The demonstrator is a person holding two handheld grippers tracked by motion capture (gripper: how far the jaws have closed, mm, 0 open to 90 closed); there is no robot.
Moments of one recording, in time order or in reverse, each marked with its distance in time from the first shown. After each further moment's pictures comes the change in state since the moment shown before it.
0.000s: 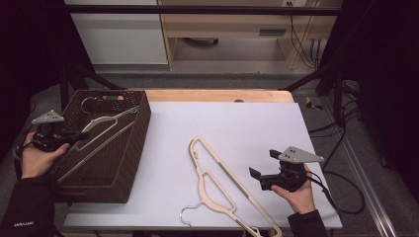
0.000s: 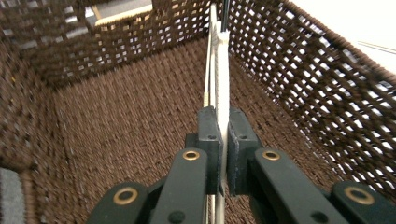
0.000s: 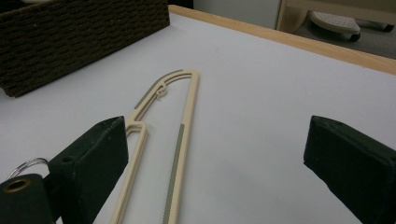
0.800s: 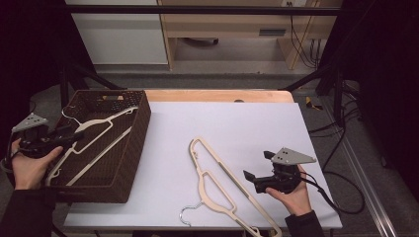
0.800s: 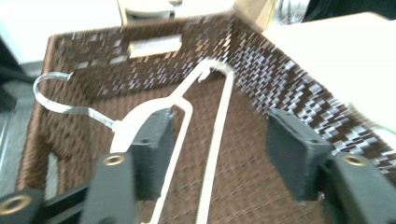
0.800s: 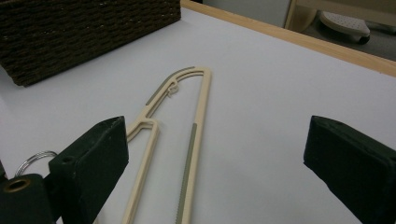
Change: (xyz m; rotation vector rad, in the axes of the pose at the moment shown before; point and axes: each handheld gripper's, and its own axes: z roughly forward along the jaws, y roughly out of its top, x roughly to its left) left arm -0.019 -0.004 -0.036 -0.189 0.100 -0.081; right arm 0.015 0.005 0.006 0.024 0.019 -0.040
